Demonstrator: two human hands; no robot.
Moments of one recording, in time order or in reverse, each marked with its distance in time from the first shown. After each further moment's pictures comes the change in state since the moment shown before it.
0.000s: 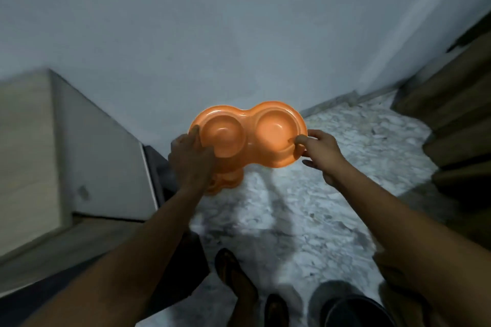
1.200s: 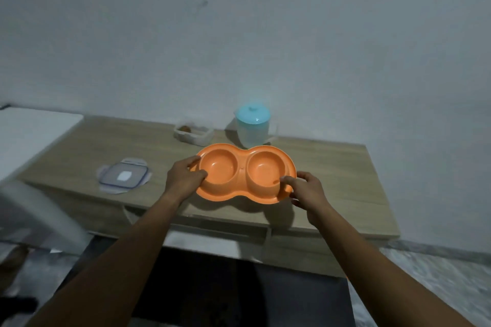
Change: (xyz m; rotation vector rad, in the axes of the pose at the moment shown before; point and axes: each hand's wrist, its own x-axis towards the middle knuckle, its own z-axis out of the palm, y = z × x) left_hand -0.098 -0.299 -0.740 -0.202 0.312 -0.189; right_hand -0.475 -0.095 0.588 -0.121 -0.387 -0.349
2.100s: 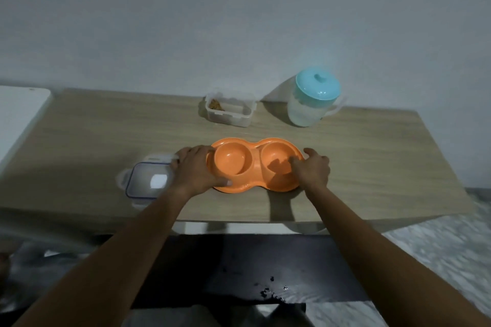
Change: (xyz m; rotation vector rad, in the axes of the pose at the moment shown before) left_hand 0.204 -0.149 -0.098 0.488 -0.361 0.257; right_hand 0.075 0.001 0.252 -0.529 0.385 0.147
